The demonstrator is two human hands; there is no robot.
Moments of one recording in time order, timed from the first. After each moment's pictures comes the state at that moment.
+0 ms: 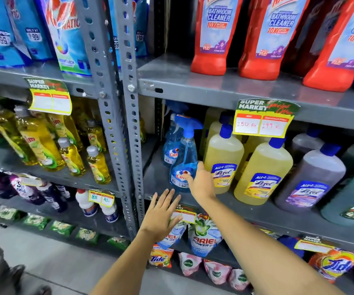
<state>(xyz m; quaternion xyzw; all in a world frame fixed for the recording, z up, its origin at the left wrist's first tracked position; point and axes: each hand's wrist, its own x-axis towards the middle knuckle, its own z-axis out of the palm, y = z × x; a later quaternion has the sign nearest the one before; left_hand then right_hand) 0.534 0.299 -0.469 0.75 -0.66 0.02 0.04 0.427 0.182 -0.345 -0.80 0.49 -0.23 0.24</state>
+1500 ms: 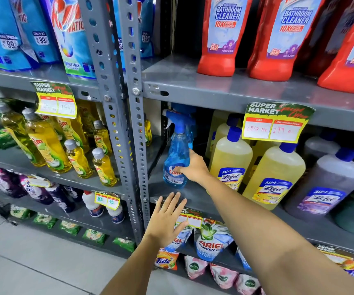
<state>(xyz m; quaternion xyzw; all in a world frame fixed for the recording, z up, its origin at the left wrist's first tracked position) 0.532 0.299 -0.470 0.75 -0.66 0.02 0.06 0.481 0.138 -0.330 -0.80 0.40 -0.19 0.40</state>
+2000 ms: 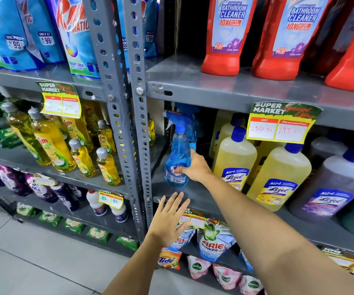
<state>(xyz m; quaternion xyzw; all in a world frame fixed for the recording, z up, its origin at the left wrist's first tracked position) 0.533 0.300 -0.467 0.75 -0.66 0.03 0.07 0.487 0.133 -0.334 -0.83 0.39 -0.16 0.37</state>
